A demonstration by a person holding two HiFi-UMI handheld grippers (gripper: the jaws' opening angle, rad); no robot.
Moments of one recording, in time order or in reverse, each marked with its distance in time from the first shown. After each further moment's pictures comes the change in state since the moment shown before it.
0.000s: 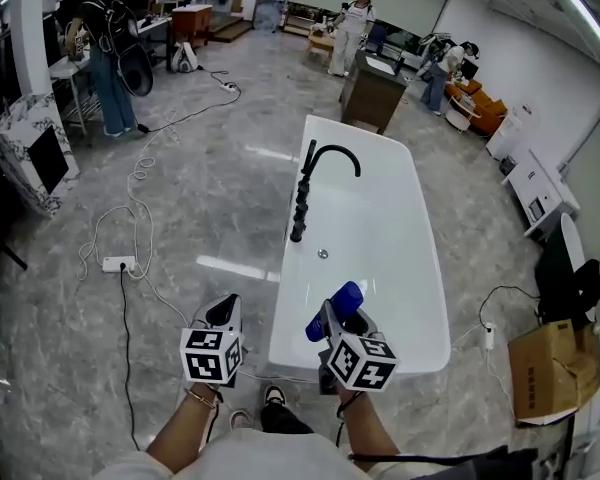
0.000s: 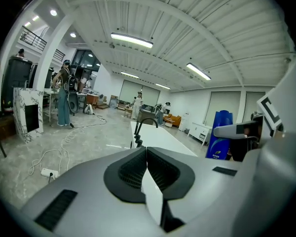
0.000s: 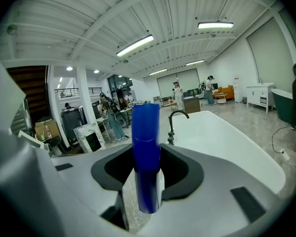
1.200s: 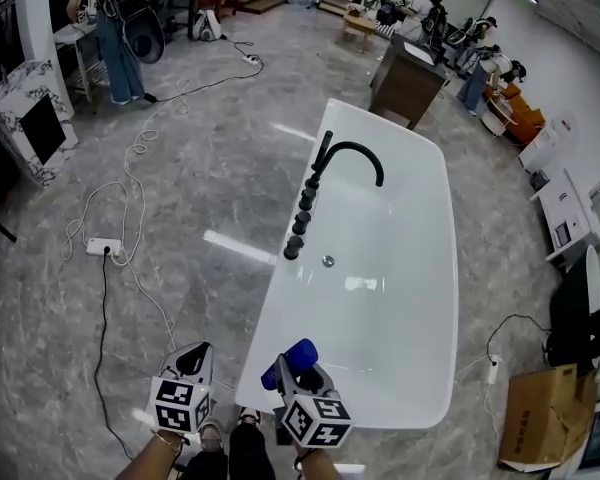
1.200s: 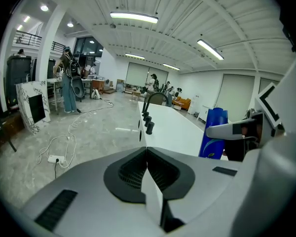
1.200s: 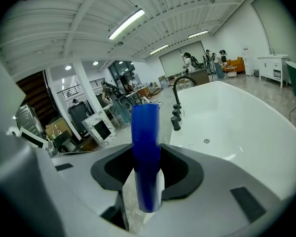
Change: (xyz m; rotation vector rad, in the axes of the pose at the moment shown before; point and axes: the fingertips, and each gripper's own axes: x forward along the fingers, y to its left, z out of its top) left arm 0.087 0.020 -0.093 0.009 0.209 0.113; right arm 0.110 -0.041 -0.101 0.087 0.225 0.133
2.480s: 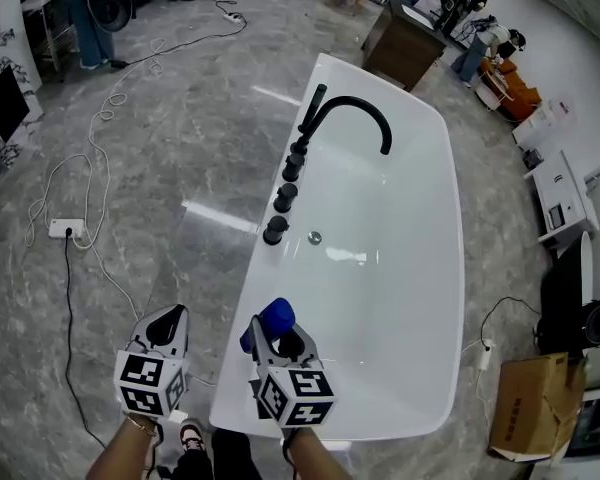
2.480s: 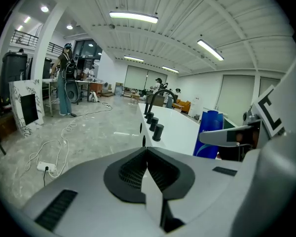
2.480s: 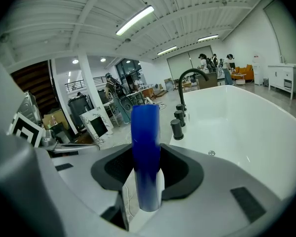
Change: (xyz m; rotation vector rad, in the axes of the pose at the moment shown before) left arm 0.118 0.037 0.019 0.014 -0.052 -0.016; right arm 0.126 -0.035 0.017 -0.119 -0.026 0.016
